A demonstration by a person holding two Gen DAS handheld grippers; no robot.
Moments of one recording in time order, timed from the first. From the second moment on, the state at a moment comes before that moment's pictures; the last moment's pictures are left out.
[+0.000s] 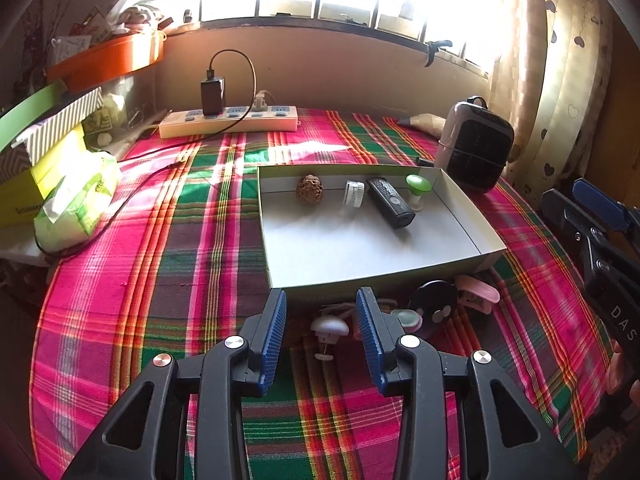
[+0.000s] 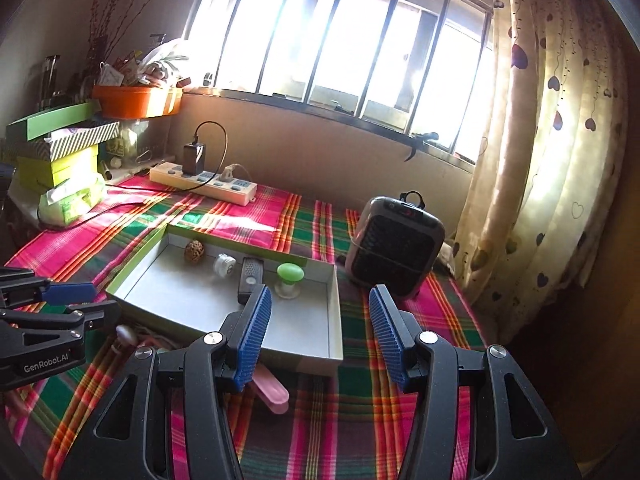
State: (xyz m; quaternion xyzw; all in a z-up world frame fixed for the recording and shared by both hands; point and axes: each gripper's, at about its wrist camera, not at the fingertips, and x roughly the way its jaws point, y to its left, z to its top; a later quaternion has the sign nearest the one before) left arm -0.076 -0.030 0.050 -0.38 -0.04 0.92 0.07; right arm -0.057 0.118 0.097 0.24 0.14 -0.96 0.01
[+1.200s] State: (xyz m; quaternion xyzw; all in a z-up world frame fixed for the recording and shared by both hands) left arm -0.070 -0.052 0.022 -0.41 -0.06 0.90 0.10; right arm -0.062 0.145 0.044 0.34 0.07 -0.94 0.07
